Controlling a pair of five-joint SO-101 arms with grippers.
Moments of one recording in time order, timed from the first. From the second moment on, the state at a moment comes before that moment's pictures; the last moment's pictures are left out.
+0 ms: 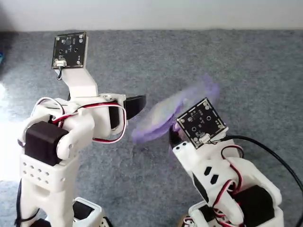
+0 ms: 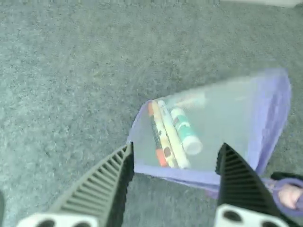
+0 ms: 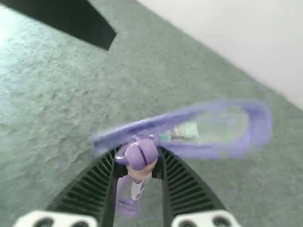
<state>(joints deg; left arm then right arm) 17.8 -30.2 -8.4 99.2 25.7 -25.0 -66.4 25.7 80.6 15.3</state>
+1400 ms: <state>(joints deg) 30.7 -47.9 36.4 61.7 19.6 -21.3 -62.9 23.9 73.7 44.4</state>
